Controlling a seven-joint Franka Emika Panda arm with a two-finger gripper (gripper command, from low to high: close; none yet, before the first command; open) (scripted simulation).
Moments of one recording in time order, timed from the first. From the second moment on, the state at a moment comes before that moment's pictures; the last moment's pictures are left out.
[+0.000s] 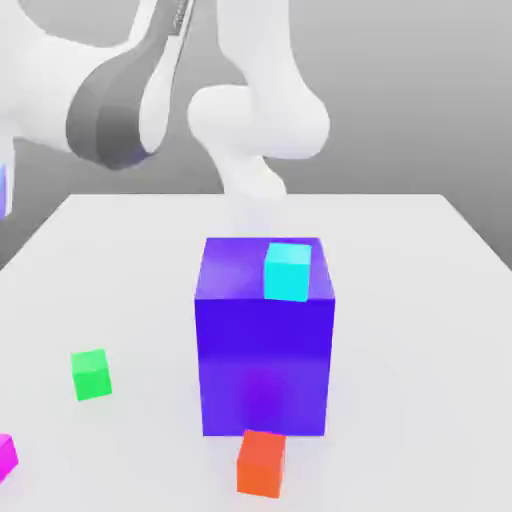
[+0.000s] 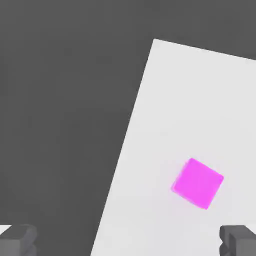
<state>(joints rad) -0.54 0.15 0.01 -2.23 -0.21 2.53 1.87</state>
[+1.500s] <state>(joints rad) -0.57 -0.05 -0.13 -2.80 0.08 2.75 2.79</state>
